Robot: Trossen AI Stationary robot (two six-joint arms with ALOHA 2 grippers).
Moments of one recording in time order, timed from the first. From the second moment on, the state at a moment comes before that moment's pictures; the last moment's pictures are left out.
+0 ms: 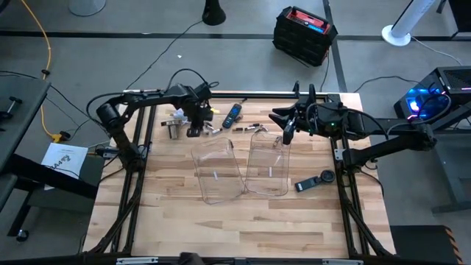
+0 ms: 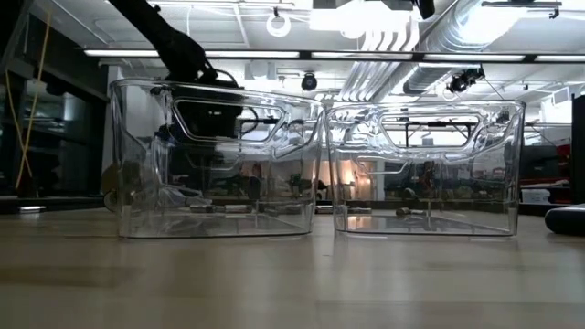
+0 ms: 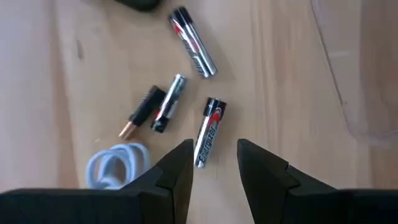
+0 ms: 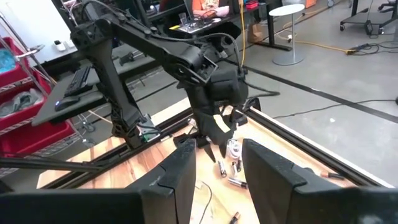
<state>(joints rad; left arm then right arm) 0.66 1.76 1.14 -0.82 0.21 0.72 0.00 1.07 1.10 -0.27 0.41 0.38</state>
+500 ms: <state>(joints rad) 0.60 1.91 1.15 -0.78 0.07 0.72 0.00 1.07 1.10 -0.28 0.41 0.38</state>
